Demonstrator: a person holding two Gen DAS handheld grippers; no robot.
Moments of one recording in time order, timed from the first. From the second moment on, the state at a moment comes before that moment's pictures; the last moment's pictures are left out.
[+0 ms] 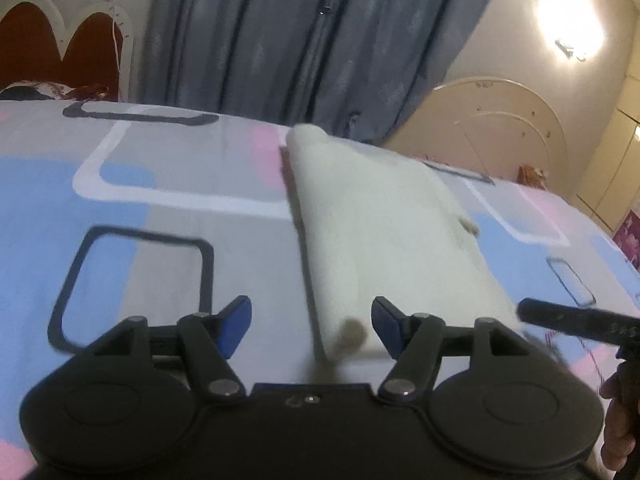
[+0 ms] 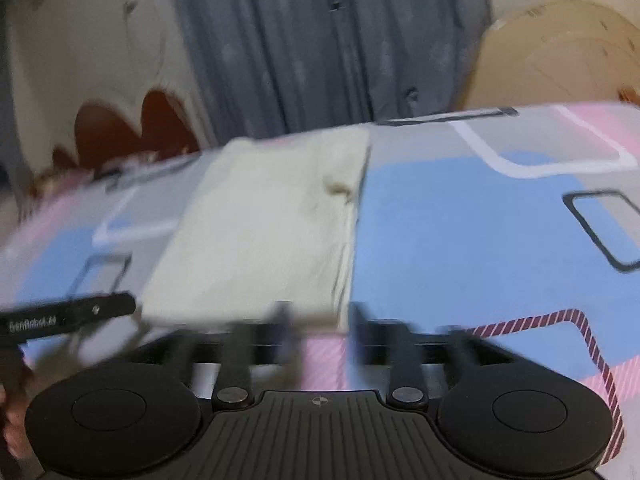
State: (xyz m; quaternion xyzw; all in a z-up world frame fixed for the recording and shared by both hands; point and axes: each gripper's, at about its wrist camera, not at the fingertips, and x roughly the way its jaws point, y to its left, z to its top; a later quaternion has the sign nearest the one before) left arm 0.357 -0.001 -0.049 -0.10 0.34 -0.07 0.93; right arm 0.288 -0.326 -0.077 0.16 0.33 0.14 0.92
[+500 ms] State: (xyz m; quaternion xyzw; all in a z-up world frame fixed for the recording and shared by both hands) left arm 0.456 0.003 -0.071 -0.25 0.39 -0.12 0.88; right arm 0.415 -0.370 -0.089 0.36 0.35 0.17 0.85
